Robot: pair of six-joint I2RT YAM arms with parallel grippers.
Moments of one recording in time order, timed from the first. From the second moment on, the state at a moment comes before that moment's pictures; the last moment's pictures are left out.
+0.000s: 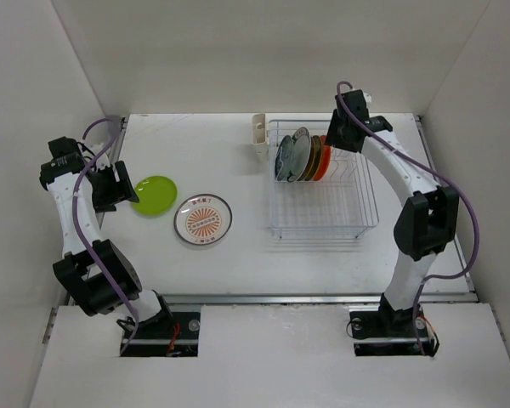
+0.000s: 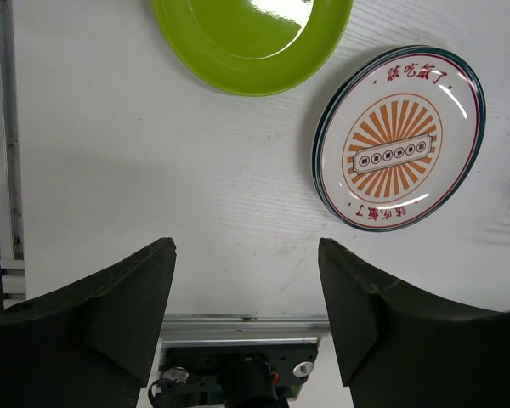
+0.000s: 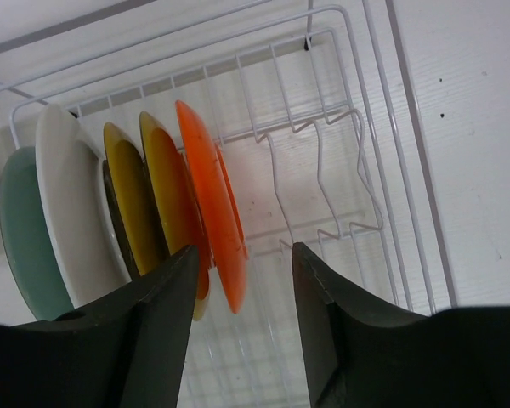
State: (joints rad) left arm 0.48 1.46 1.40 -1.13 0.33 0.13; right arm 0.29 1.88 1.77 -0.69 0.31 0.46
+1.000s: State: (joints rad) left arm 0.48 1.45 1.40 -1.15 0.33 0.14; right arm 0.34 1.98 1.72 -0.62 0.39 0.42
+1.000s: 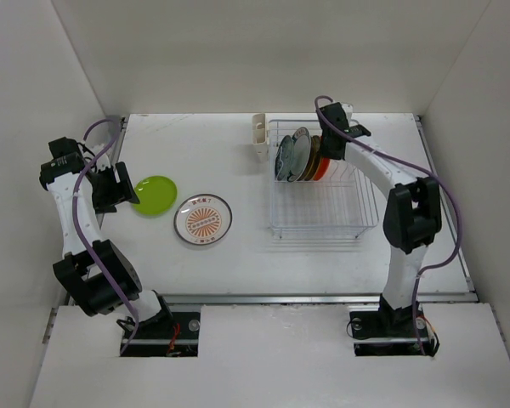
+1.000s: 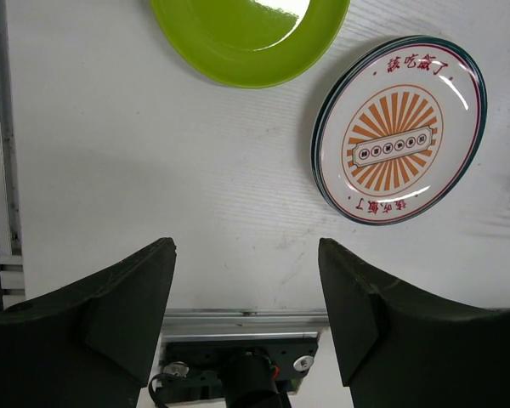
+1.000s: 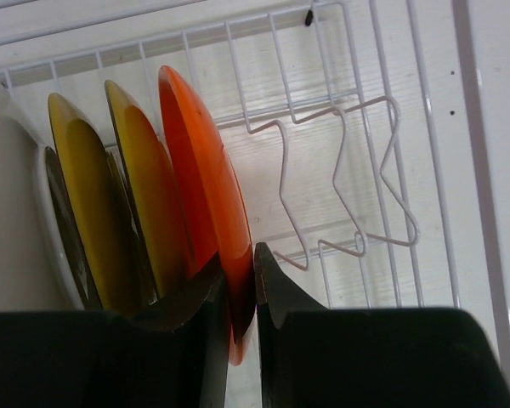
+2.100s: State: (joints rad) left arm 0.30 1.44 1.54 -1.25 0.60 0.22; right arm 0.60 1.56 1.70 -0.60 0.17 0.37
